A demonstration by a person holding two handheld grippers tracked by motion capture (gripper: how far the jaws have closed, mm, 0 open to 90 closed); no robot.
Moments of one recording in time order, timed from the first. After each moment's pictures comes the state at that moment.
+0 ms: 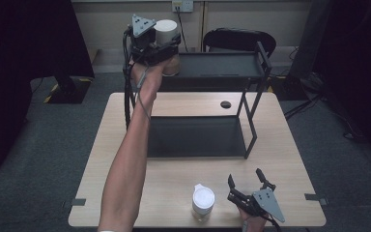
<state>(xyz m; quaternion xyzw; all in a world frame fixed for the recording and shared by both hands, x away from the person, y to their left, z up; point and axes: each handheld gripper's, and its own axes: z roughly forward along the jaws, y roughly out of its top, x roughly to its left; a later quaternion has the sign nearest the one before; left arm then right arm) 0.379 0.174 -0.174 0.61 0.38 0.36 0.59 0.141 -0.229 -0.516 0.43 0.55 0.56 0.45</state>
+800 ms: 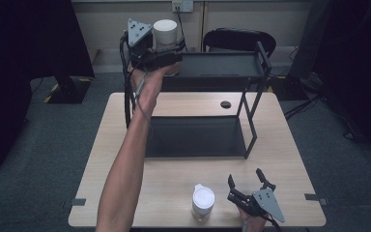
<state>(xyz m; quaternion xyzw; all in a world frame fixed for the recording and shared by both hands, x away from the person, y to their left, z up) 0.355 0.178 -0.193 0.57 0.37 0.37 0.63 0.141 -0.229 -0.516 0.43 0.55 0.56 0.45</state>
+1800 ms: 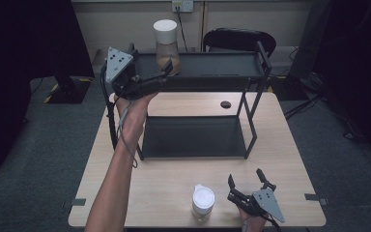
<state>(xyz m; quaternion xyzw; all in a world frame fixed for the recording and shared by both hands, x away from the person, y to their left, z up) 0.293 0.207 -0.230 0.56 0.35 0.37 0.66 0.141 -0.228 -0.516 0.44 0.54 0.55 0.45</state>
